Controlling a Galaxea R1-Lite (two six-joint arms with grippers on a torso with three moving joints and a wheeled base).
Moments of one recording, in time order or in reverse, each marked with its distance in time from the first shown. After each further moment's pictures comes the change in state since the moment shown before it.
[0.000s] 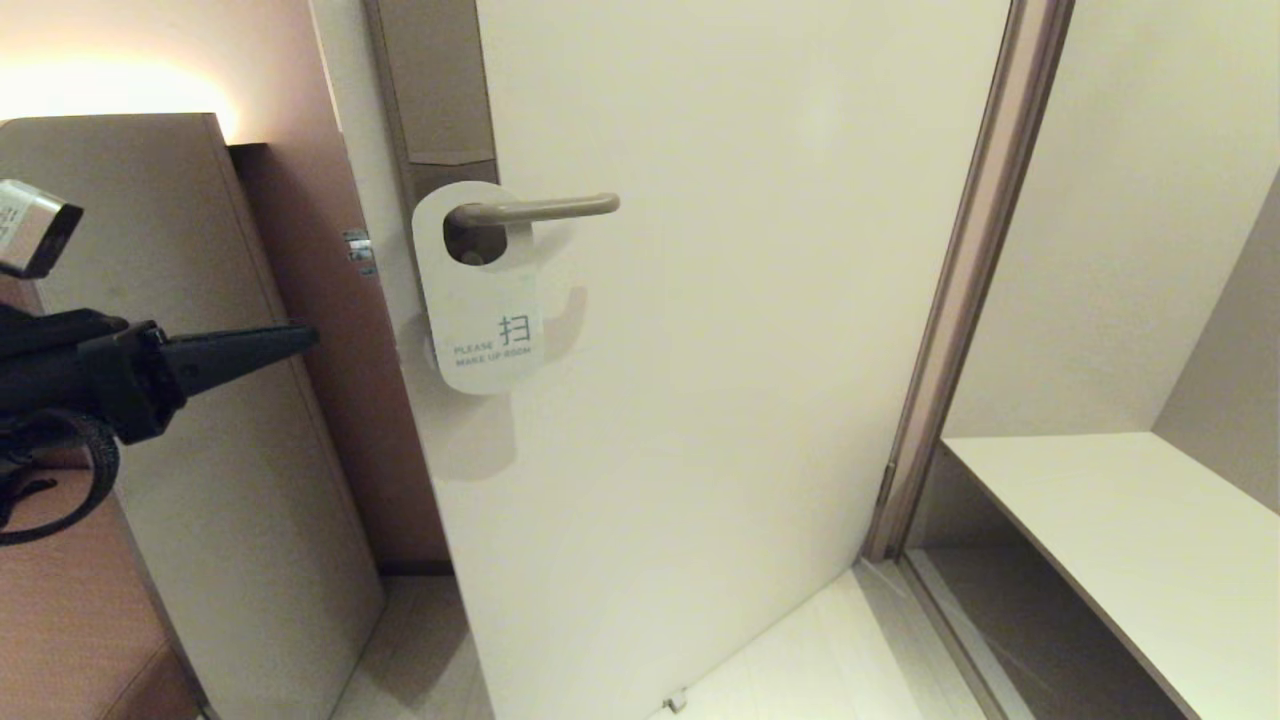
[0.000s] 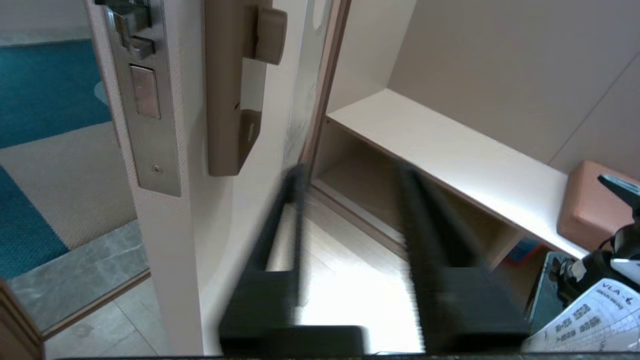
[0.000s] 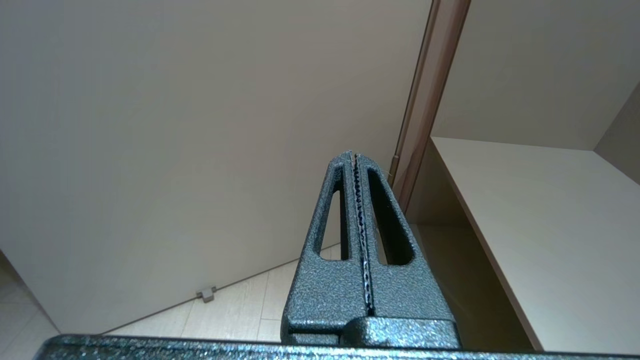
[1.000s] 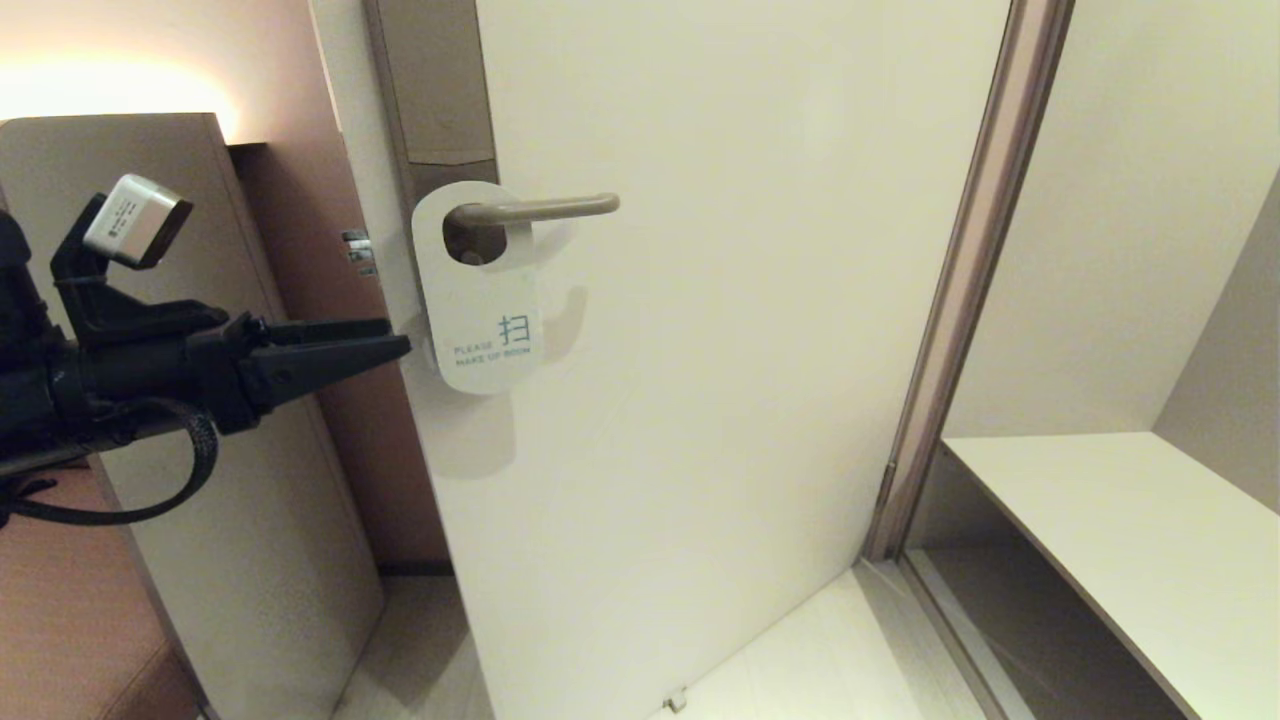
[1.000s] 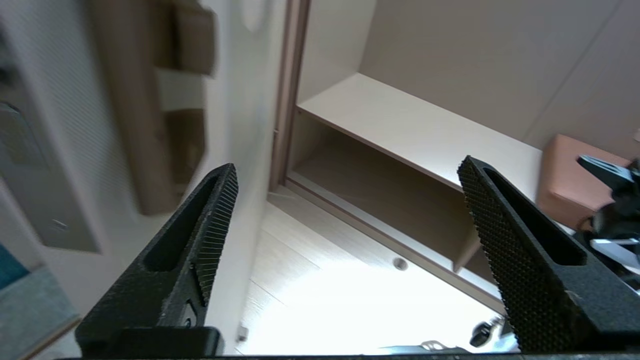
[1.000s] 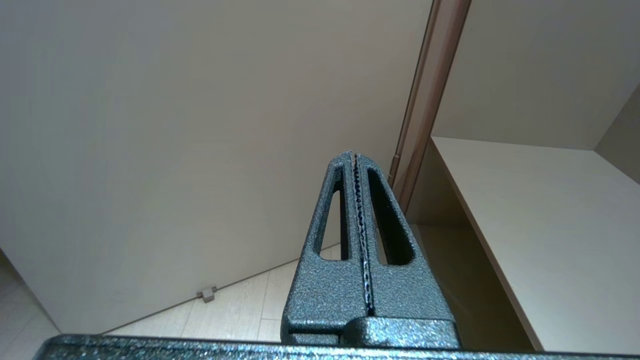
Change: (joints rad) left arm -0.169 0.066 -0.053 -0.003 0.071 0.020; right arm 0.000 0.000 0.000 0.000 -0.001 0.000
